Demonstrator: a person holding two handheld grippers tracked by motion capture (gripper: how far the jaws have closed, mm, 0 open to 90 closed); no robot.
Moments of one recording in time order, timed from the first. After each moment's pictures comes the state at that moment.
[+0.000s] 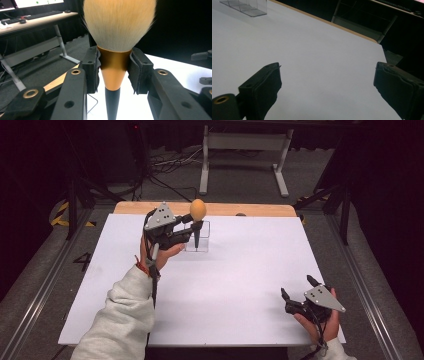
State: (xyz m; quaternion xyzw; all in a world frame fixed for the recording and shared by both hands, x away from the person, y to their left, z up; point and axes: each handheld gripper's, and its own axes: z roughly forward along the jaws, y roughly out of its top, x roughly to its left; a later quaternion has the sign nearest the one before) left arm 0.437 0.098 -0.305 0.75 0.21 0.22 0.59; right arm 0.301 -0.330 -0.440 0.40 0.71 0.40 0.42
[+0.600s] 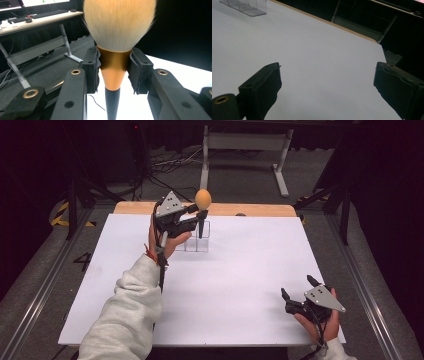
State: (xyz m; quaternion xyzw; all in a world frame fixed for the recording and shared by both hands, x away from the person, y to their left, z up) left arm 0.473 0.080 -0.306 0.74 0.23 0.23 0.58; right arm 0.301 -0.331 -0.441 0.40 0.71 0.40 0.42
